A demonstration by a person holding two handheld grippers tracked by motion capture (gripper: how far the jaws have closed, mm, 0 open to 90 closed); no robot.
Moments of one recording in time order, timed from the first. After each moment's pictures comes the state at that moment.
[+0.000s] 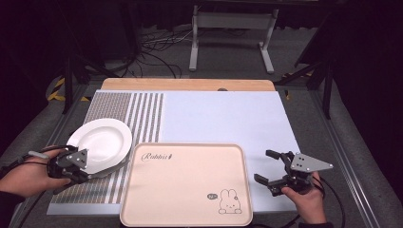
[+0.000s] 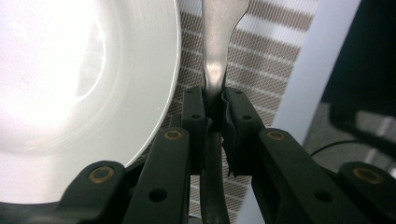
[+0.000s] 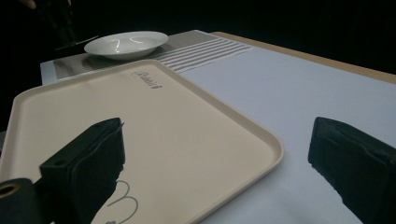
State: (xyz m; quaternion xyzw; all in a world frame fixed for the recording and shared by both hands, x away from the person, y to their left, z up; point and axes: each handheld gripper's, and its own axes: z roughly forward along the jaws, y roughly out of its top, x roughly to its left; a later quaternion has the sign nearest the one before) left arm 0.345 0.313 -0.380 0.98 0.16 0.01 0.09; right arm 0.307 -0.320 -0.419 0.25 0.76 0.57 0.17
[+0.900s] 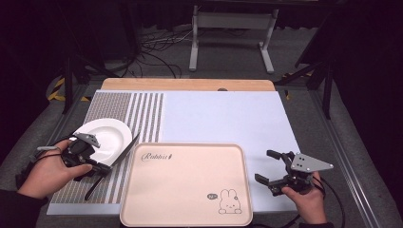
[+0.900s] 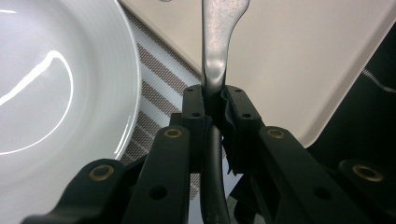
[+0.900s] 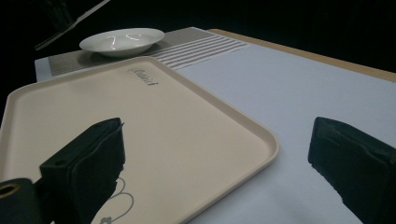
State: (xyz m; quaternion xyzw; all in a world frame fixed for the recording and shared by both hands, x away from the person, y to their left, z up) left arm 0.349 0.274 -0.360 0.91 0.35 -0.06 0.23; right arm 0.307 -0.322 -0.420 0.25 0.77 0.56 0.17
